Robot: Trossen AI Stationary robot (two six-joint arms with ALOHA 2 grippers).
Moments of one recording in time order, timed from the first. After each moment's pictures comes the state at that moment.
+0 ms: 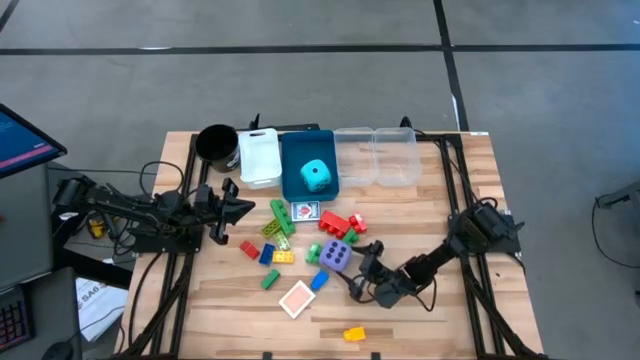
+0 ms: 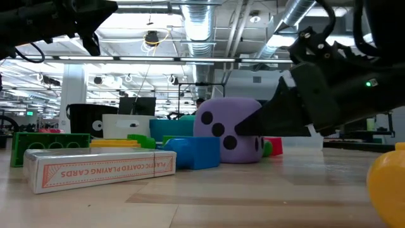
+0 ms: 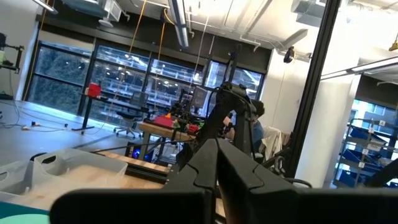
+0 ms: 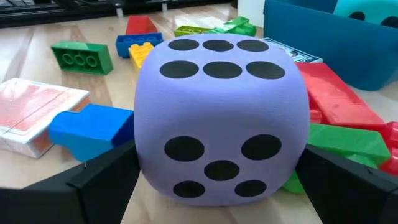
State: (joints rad) left arm -0.13 0.57 0.04 0.90 -0.21 -0.19; right arm 0.59 2.01 0.70 0.68 0.99 0.57
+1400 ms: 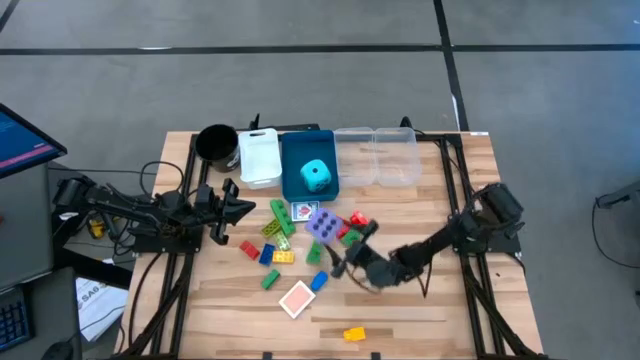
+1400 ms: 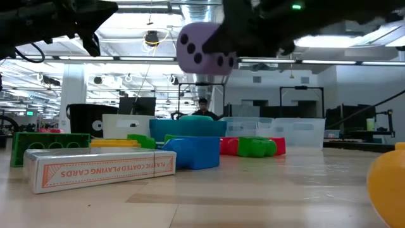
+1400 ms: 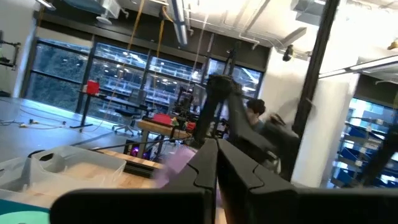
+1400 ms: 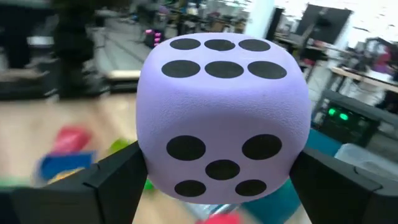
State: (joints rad) left arm -0.13 0.57 0.04 0.90 -0.20 -0.20; right arm 0.43 1.81 0.88 0.68 1.16 0.04
